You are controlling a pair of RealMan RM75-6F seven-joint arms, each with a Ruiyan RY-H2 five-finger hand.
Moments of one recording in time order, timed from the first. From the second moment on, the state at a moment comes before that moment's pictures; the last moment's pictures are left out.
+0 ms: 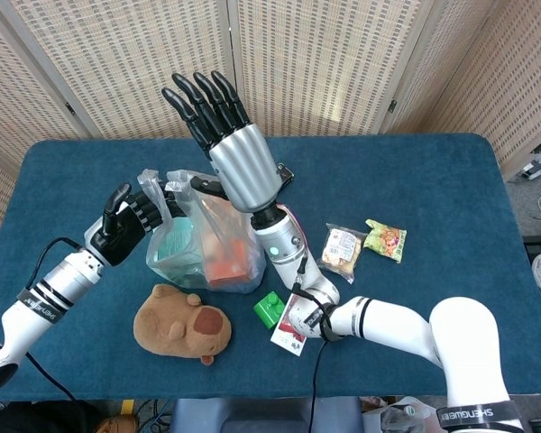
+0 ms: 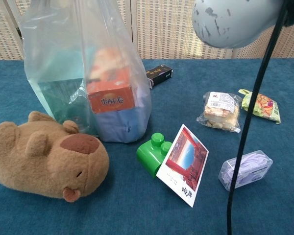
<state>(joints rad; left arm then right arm) -0.78 -0.87 -0.24 -1.81 1.47 0.88 -1.83 1.29 -1.73 0.57 -1.21 -1.32 1.37 -0.15</state>
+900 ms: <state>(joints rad) -0.80 -0.89 -0.26 -1.84 1.51 0.87 -1.89 1.33 -1.76 0.58 -1.21 -1.32 1.36 -0.20</state>
